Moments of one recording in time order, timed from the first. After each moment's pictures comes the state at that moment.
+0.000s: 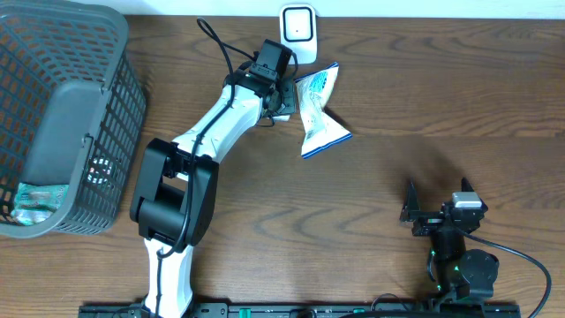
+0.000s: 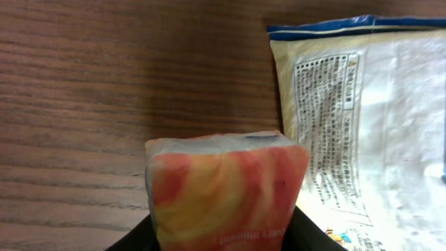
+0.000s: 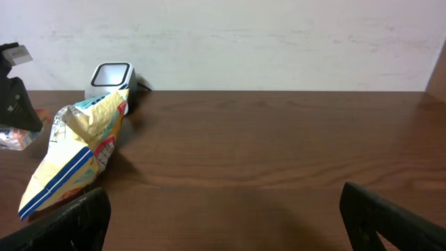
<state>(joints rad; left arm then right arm) -0.41 2.12 1.63 -0.60 0.02 -0.48 -0.03 0.01 0.01 -0.07 -0.06 0.01</state>
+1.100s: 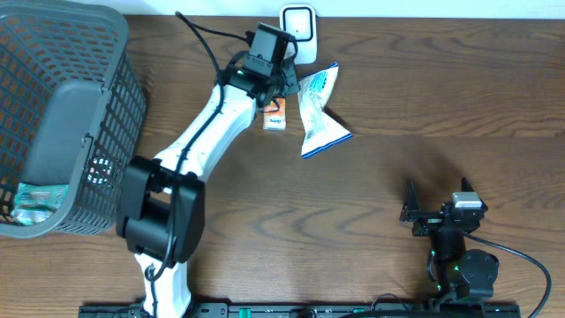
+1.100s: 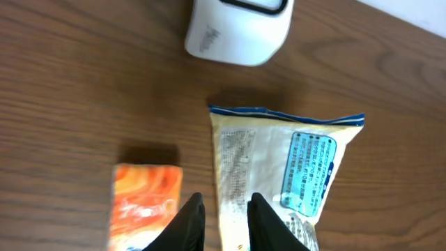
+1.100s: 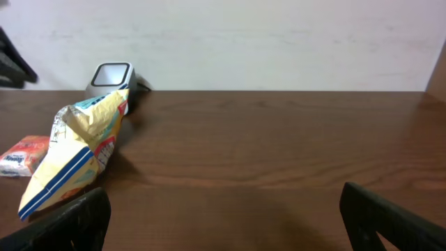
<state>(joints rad) -0.43 2.02 1.63 -0.48 0.04 -0.63 -0.03 0.01 0.01 -0.07 -0.06 0.01</state>
